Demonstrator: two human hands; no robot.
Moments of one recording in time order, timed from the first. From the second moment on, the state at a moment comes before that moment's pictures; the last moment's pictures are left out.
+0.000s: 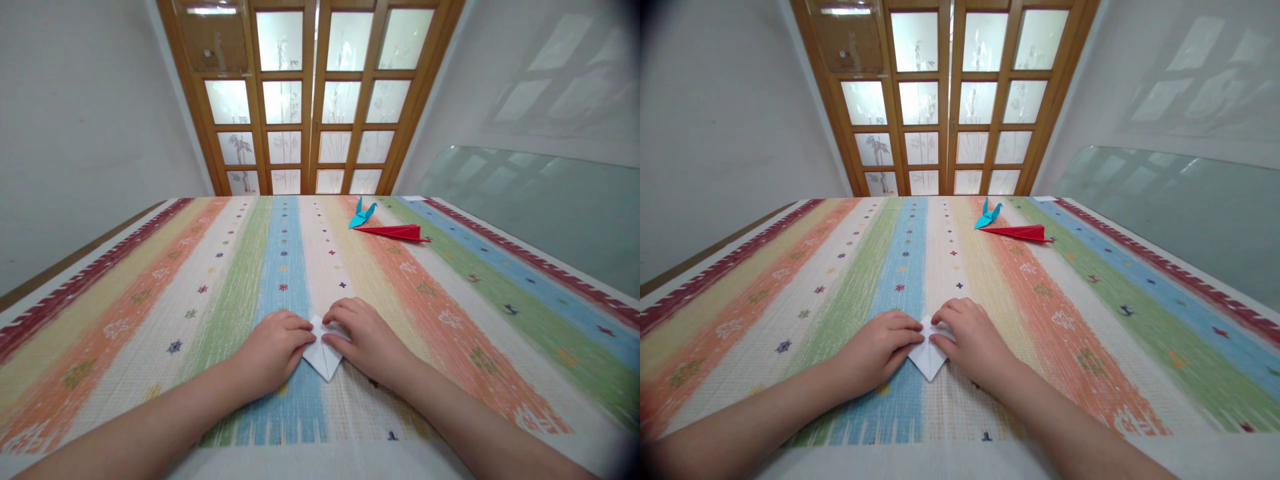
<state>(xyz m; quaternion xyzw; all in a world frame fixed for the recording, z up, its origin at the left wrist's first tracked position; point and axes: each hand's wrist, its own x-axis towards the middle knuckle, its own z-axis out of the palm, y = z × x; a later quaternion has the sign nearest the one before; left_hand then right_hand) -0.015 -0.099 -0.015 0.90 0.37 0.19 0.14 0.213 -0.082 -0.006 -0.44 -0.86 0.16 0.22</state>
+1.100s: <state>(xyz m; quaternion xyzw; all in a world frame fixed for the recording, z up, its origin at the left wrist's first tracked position) -0.022 -0.100 -0.010 0.90 0.36 0.21 0.16 0.211 -0.090 0.033 -0.34 -0.93 0.11 0.02</state>
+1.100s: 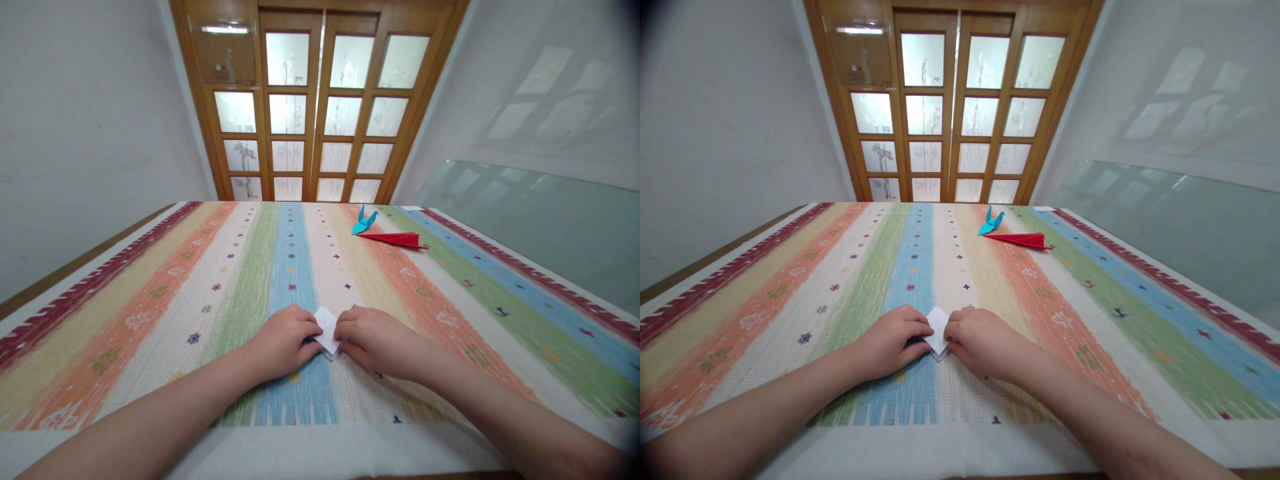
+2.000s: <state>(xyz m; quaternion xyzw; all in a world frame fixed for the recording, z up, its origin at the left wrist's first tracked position) -0.015 -0.097 -0.016 0.87 0.40 0.23 0.16 0.232 -0.079 -0.010 -0.35 -0.88 0.23 0.22</state>
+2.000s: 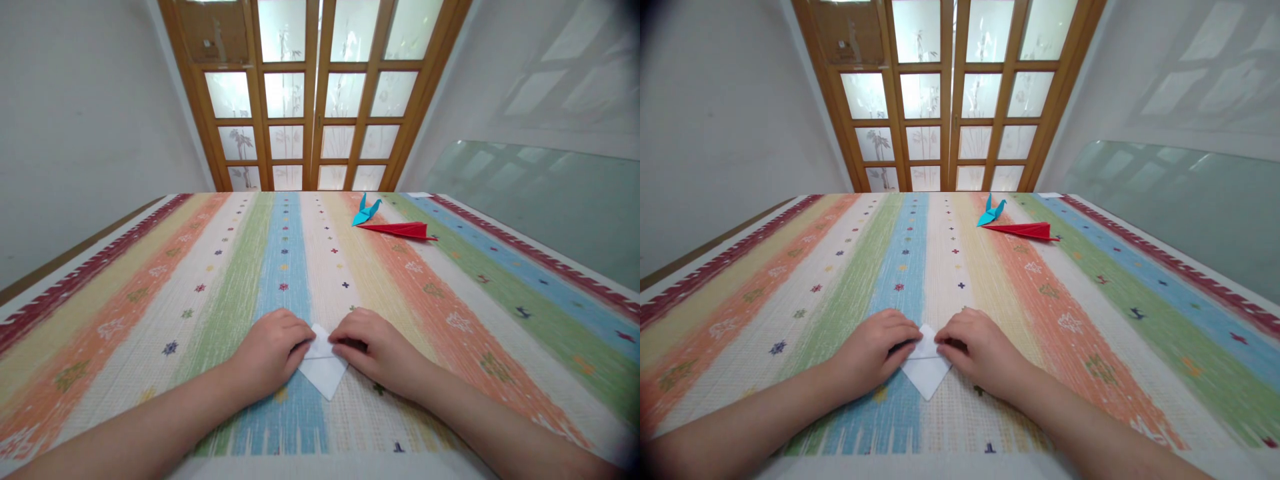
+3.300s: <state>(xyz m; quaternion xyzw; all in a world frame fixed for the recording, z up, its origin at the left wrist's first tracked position) -0.017 -0.098 -0.012 0.91 0.36 0.18 0.10 0.236 -0.083 0.001 -0.25 -0.95 0.15 0.14</state>
